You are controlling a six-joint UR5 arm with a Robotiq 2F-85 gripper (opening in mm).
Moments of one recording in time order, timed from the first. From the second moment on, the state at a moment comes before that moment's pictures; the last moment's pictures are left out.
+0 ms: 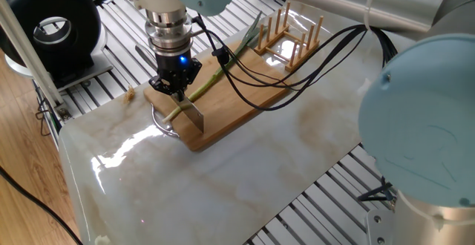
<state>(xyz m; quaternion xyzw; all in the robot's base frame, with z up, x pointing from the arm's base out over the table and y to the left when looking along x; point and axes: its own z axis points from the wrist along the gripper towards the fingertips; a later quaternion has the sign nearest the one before) 0.613 0.148 0.059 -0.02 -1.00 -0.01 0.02</state>
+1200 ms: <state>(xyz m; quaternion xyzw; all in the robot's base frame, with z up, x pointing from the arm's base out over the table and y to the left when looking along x) 0.601 0.136 0.065 -0.02 -1.00 0.00 0.06</state>
